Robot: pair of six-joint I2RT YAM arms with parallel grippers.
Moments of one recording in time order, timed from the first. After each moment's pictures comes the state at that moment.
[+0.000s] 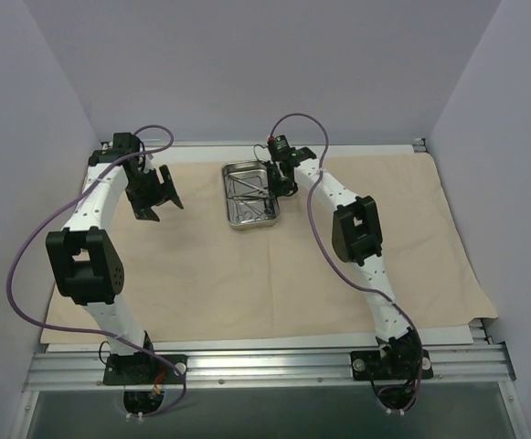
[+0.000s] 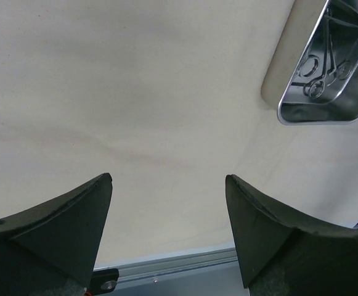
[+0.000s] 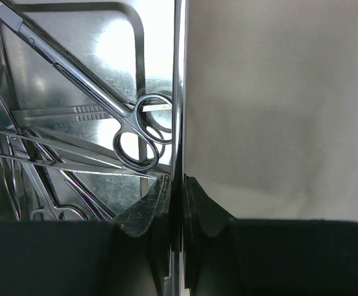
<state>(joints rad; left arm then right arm) 0.01 1.82 1.65 -1.07 0.24 -0.40 0.47 2.52 2.28 -0.79 -0.01 0.36</state>
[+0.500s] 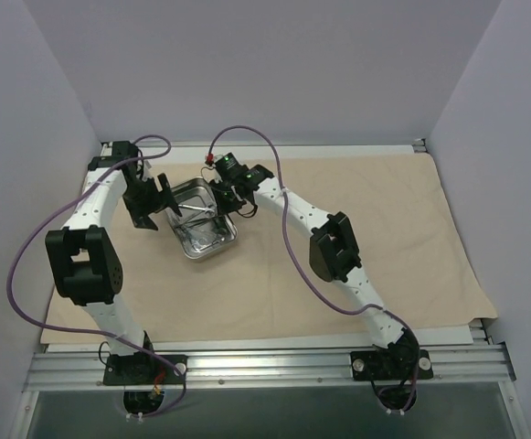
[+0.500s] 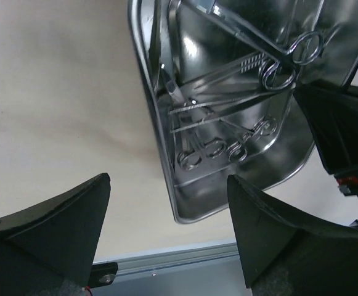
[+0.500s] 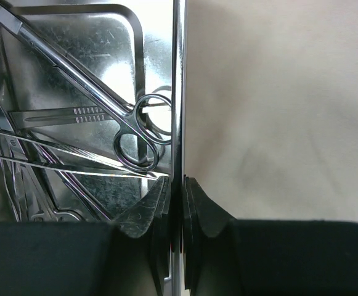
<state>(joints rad) 0.03 1.82 1.61 -1.07 0.25 -0.41 0.74 2.52 2.38 -0.76 -0.07 0.30</state>
